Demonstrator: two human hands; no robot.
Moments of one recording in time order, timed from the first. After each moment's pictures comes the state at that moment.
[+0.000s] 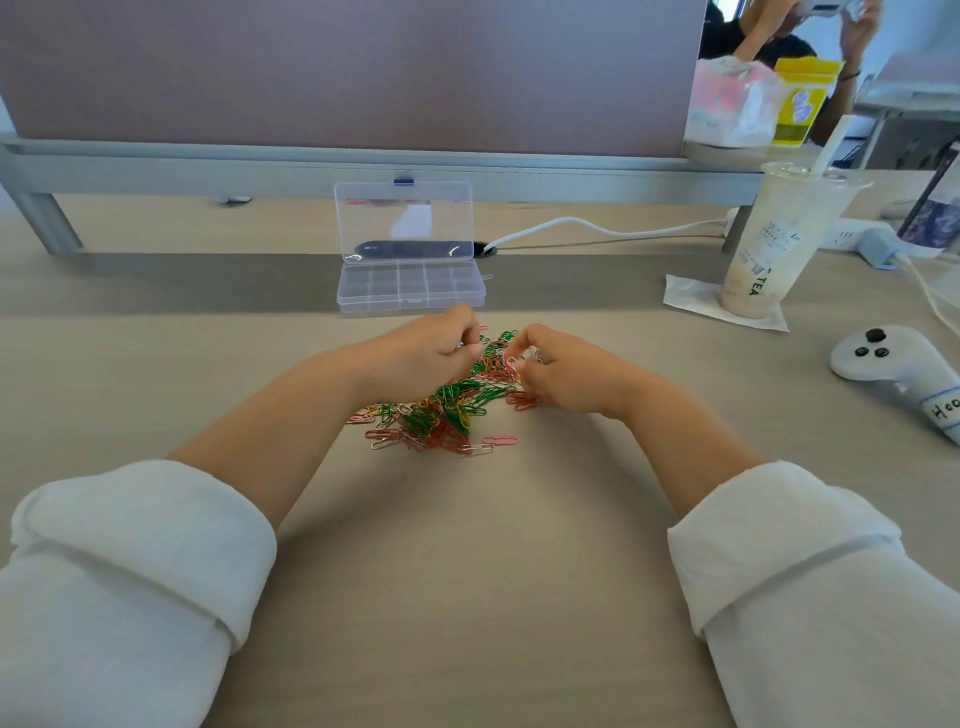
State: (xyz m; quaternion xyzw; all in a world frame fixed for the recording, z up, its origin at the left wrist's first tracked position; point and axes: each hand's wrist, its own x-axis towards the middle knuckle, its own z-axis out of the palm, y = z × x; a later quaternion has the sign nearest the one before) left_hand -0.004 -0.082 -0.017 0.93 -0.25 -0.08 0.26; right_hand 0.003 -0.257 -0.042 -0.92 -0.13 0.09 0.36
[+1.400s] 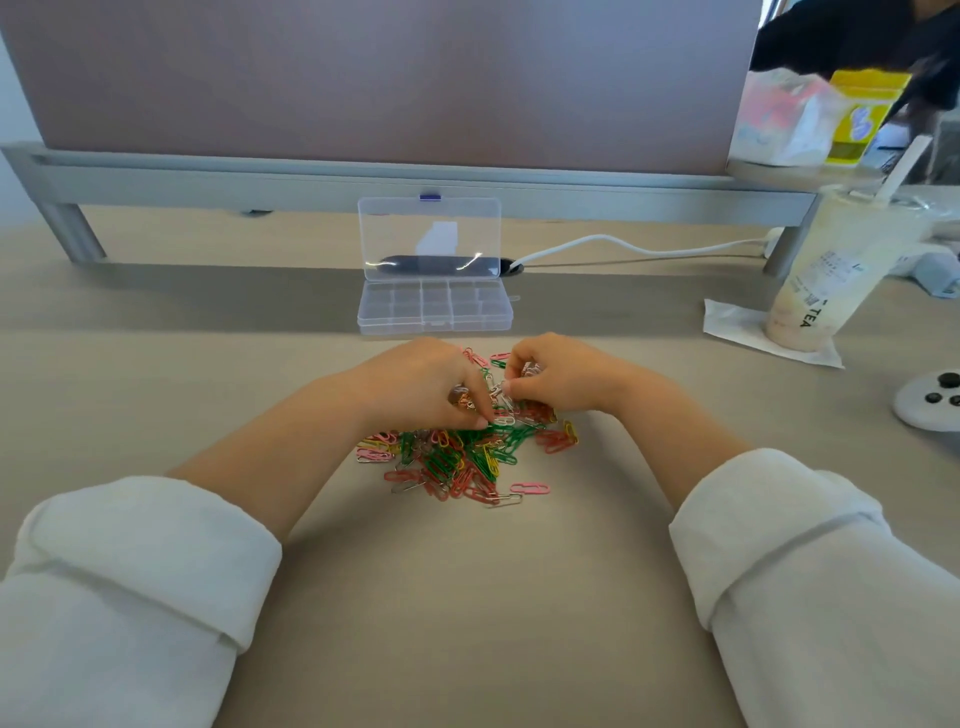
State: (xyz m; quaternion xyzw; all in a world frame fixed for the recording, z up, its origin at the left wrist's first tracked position) left_hand 0.023 -0.061 -0.022 0.95 -0.30 -0.05 0.12; right_hand 0.047 -0.234 -0.029 -0.95 -0.19 0.09 0.23
